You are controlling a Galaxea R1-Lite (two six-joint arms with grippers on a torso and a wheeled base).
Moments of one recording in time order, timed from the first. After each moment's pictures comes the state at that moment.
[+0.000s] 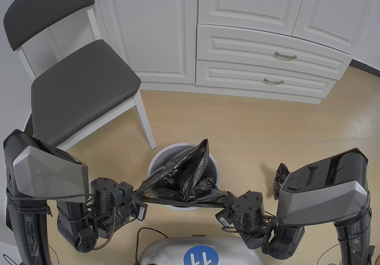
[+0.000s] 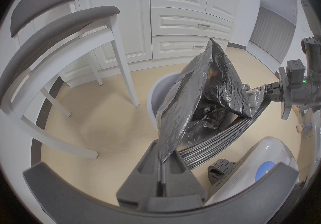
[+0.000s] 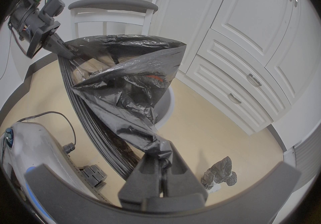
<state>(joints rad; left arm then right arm) -0.47 2.27 -0.26 -1.53 0.18 0.09 0.80 2.39 -0.53 -1.44 -0.60 -0.30</state>
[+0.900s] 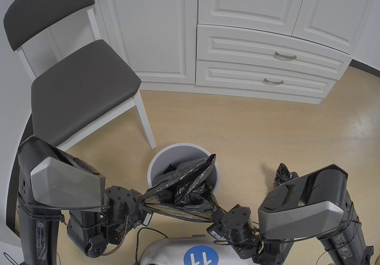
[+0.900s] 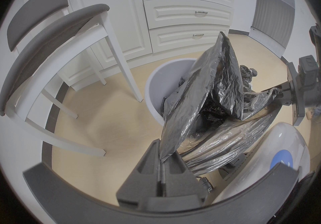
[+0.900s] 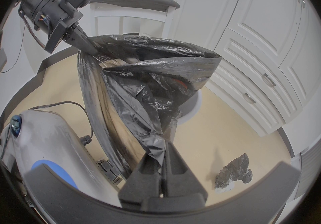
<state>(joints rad) -0.56 2.34 -0.28 -1.53 0.30 0.12 0.88 2.51 -0.56 -1.50 -0.54 -0.27</state>
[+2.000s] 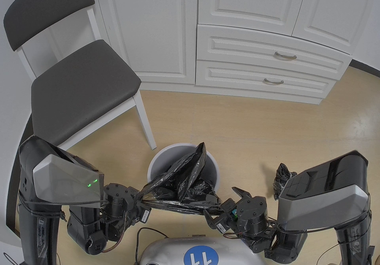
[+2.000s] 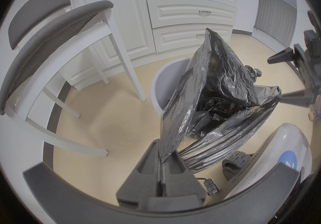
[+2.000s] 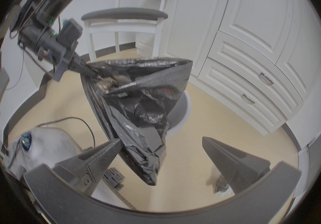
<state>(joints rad) -0.53 2.36 -0.31 -1.53 0.30 0.14 0.85 2.39 -0.49 -1.53 -0.46 -0.24</state>
